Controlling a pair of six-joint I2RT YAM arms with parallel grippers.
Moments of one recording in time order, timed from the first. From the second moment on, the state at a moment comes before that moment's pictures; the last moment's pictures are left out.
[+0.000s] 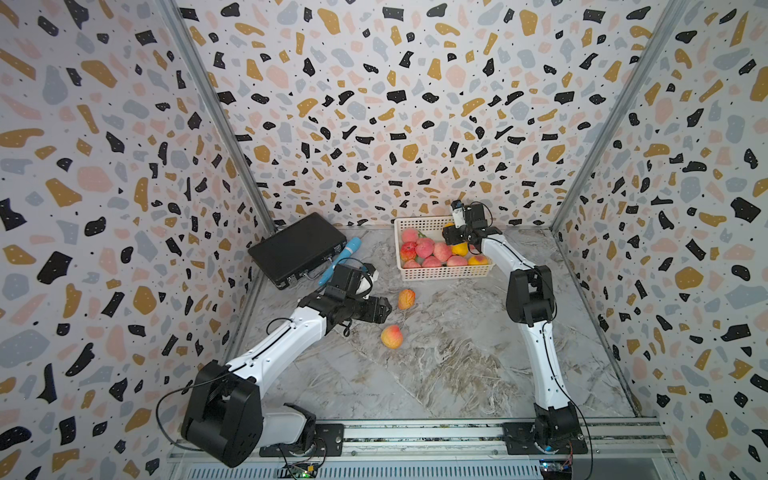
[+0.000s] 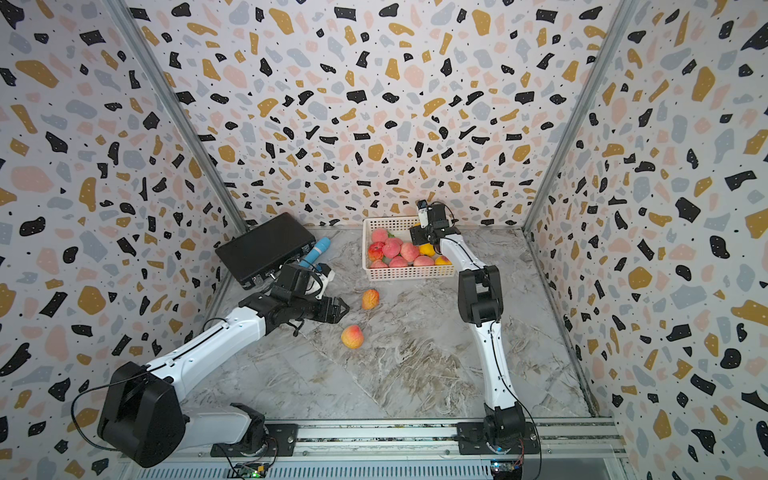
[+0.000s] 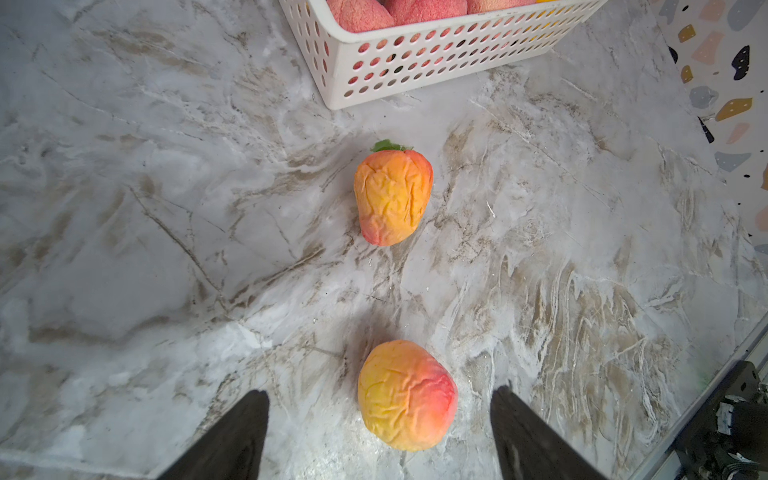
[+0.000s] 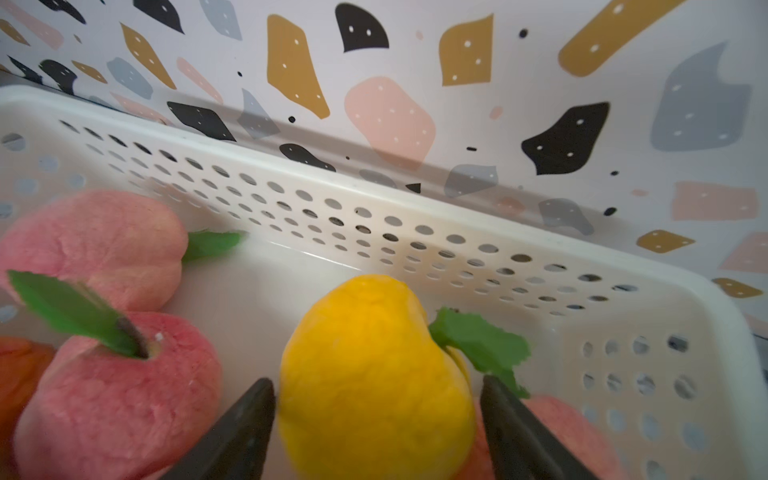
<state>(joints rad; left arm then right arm) -0.42 1.32 0.92 -0.48 0.27 -0.20 0.26 2.57 2.29 -0.36 -0.10 -0.11</state>
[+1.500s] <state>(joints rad) -0.52 1.77 1.24 -0.43 0.23 -0.14 0.26 1.30 0.85 -0.07 -0.03 0.11</state>
